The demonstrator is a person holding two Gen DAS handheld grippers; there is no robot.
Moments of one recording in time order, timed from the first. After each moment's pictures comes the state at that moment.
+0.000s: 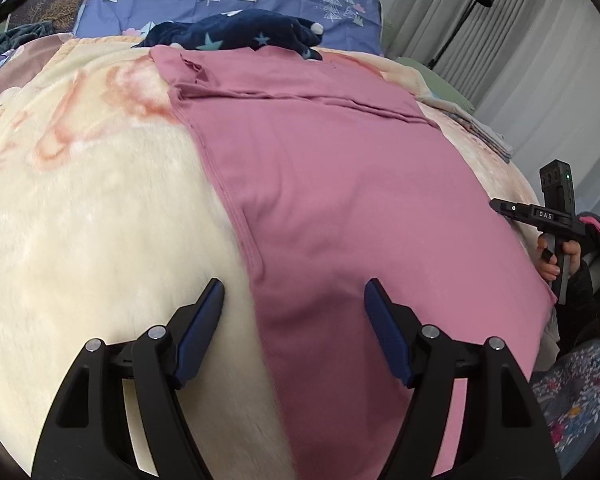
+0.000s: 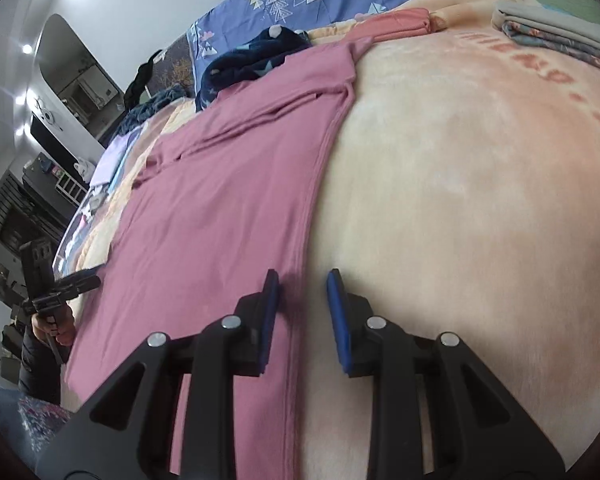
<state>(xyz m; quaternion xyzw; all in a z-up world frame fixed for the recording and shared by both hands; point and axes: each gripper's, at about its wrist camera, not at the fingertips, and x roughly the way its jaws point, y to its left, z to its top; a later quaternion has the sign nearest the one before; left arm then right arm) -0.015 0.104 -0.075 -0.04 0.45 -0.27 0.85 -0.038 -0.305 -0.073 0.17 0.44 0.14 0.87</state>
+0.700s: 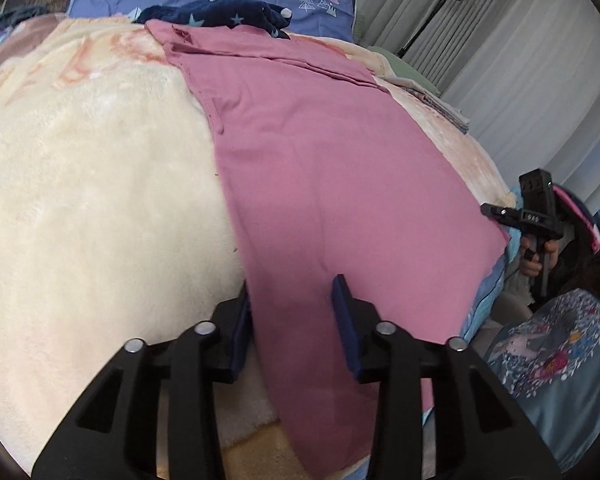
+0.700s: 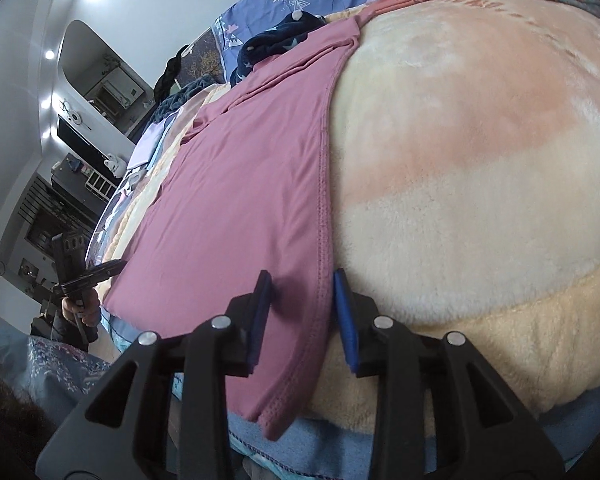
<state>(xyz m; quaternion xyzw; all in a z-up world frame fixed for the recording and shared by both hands) -0.108 0.130 -0.087 -0.07 0.46 -0.32 0.83 -0.155 -0.321 -0.084 0.22 0.44 0.19 0.85</state>
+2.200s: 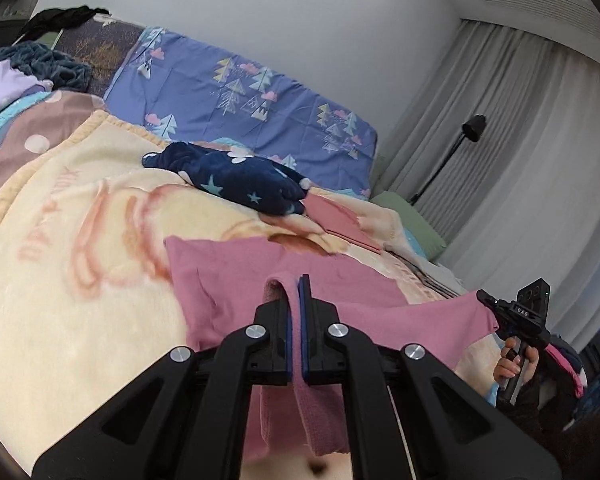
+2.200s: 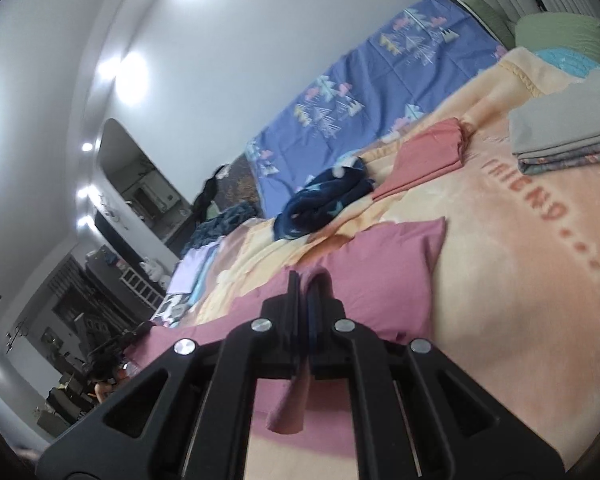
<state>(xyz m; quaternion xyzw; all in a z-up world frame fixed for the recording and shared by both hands) -0.004 0.139 0.031 -0.20 0.29 -0.24 0.90 -0.033 -0.345 0.032 0.30 0.25 0.19 0.90</state>
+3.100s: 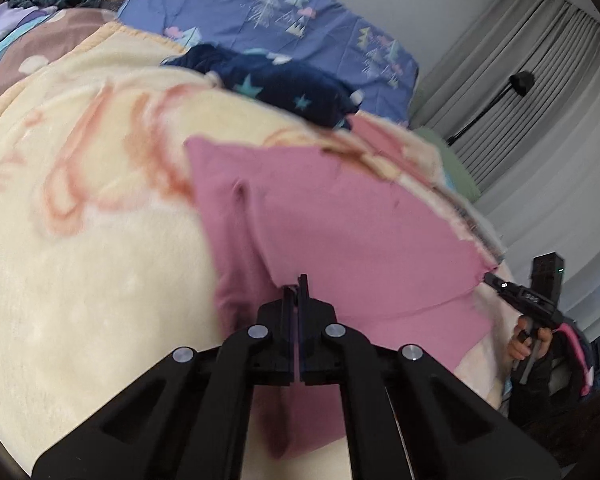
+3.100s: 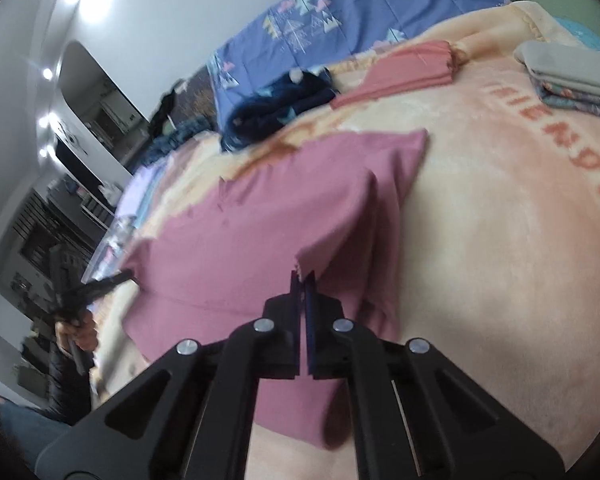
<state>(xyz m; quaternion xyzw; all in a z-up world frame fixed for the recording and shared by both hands) 0.040 0.131 -0.040 -0.19 0.41 -0.24 0.86 0.010 -0.322 -0.034 0.23 0.38 0.19 0.88</state>
